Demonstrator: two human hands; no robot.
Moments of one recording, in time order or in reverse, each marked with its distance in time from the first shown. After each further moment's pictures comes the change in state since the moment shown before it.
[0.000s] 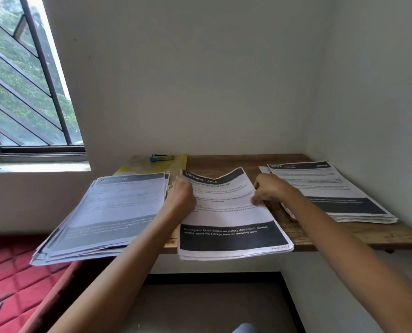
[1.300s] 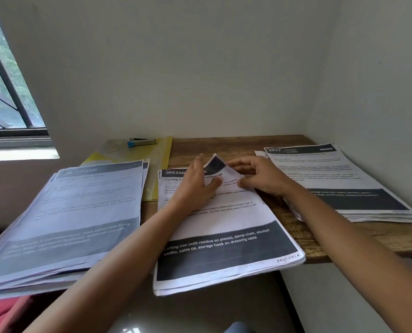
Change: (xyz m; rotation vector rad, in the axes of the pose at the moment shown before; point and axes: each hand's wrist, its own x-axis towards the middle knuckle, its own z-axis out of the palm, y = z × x) left_hand 0.052 0.021 0.063 -0.323 -0.070 0.385; right_hand 0.048 0.032 0.023 0.628 -0.004 -0.399
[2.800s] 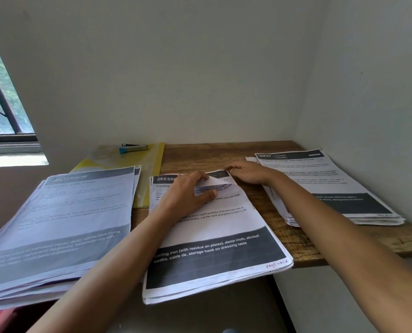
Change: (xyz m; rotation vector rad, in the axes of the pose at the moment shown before) left_hand 0.000 -0.008 -0.007 0.137 0.014 0.138; right_hand 0.041 0.002 -0.014 -0.419 -0.134 0.191
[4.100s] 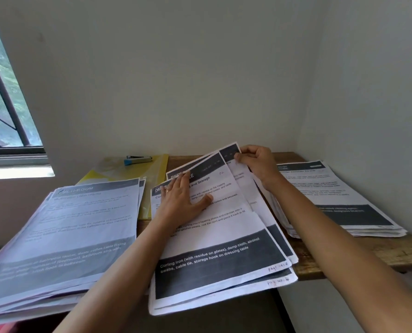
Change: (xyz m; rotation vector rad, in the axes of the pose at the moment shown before) left_hand -0.002 -0.006 -0.009 0.097 -0.043 -0.223; right_hand 0.001 -0.005 -0.013 0.791 0.566 -0.189
